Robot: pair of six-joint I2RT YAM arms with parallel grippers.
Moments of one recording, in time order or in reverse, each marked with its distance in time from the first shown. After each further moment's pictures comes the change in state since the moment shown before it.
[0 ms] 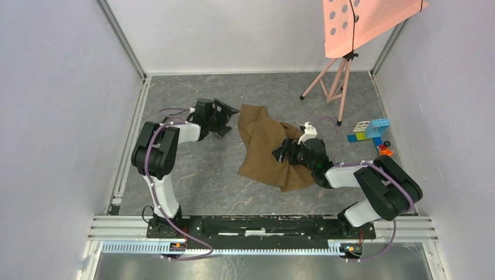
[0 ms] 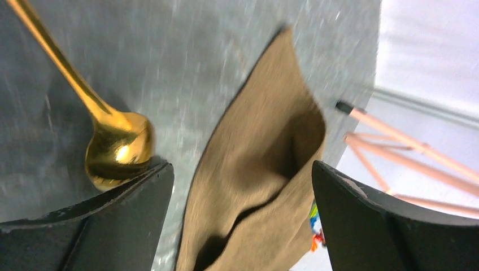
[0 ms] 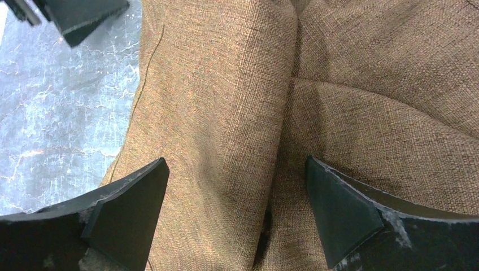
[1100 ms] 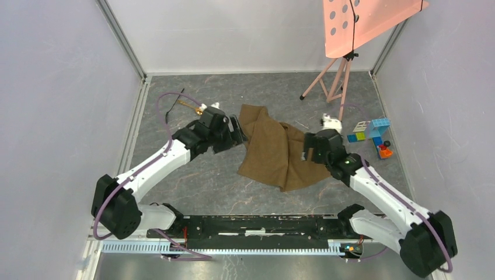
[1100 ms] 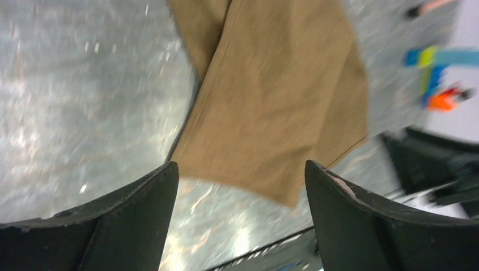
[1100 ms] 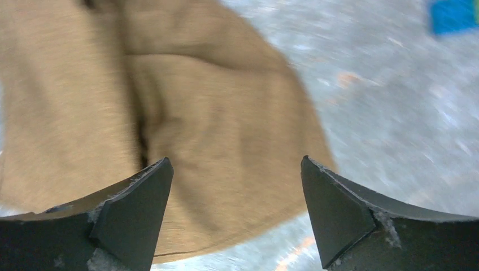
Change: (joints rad) left arm -0.243 -0.582 -0.005 -0.641 -0.135 0.412; right arm 0.005 -0.465 0.271 -1.009 0.344 -0.149
